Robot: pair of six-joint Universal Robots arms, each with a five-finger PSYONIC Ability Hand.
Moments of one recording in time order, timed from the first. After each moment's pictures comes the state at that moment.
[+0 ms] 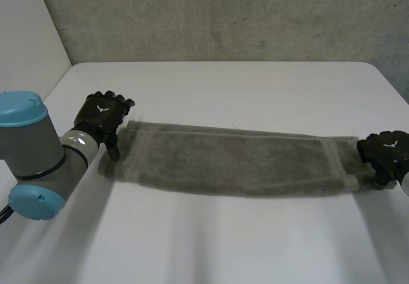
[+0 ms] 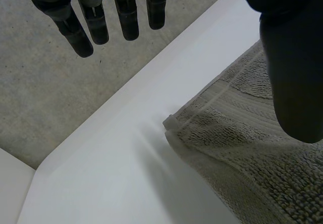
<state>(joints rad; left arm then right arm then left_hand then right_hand) 4.45 -2.06 -1.57 3.42 -1.46 3.60 1.46 -1.28 1.87 -0.18 1.25 2.45 0.27 0.26 0.25 0.27 0.23 0.68 0.70 0.69 0.69 0.49</state>
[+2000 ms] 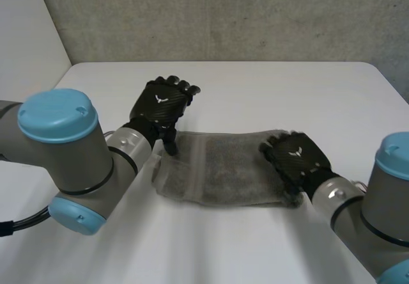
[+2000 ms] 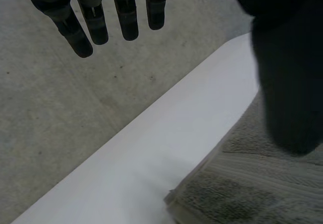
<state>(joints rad) 4.16 -2.02 -1.49 3.42 -1.47 3.45 1.95 -1.27 1.86 -0.23 1.37 2.68 0.26 0.26 0.24 0.27 0.23 0.39 0.38 0.38 0.38 0.22</state>
